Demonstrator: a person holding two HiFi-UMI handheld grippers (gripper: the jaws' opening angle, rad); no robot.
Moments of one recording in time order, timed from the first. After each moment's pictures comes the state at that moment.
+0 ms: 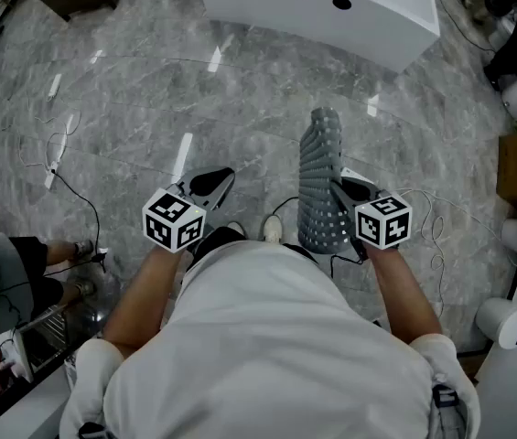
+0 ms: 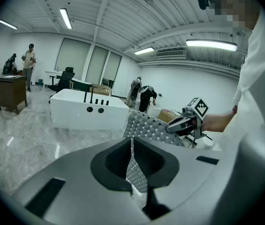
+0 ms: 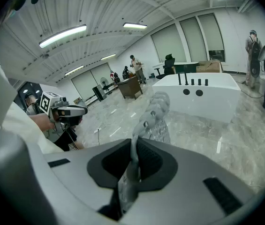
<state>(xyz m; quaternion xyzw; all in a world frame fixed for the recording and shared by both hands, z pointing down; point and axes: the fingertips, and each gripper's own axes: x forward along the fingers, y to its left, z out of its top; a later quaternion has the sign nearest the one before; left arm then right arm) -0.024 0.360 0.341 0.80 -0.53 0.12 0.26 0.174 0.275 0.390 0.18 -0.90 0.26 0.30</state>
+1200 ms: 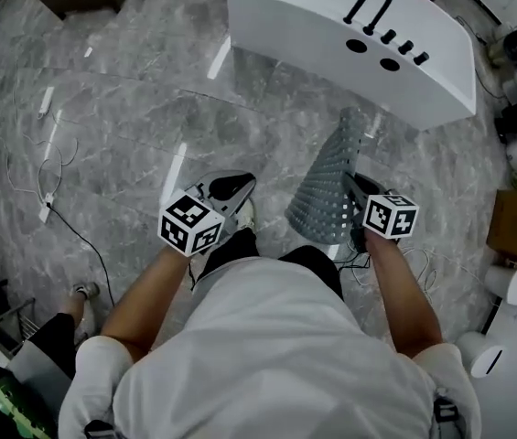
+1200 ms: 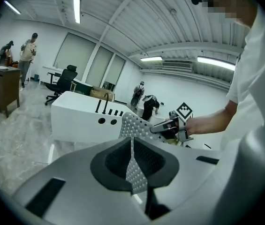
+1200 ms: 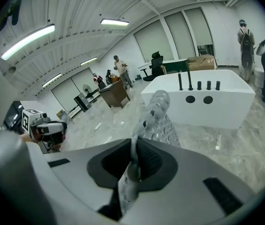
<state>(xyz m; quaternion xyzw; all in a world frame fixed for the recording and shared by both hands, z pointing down) -0.327 0.121 0.357 0.82 -0.49 0.08 0.27 -0.144 -0.005 0.420 0.27 -0.87 0.32 0.28</state>
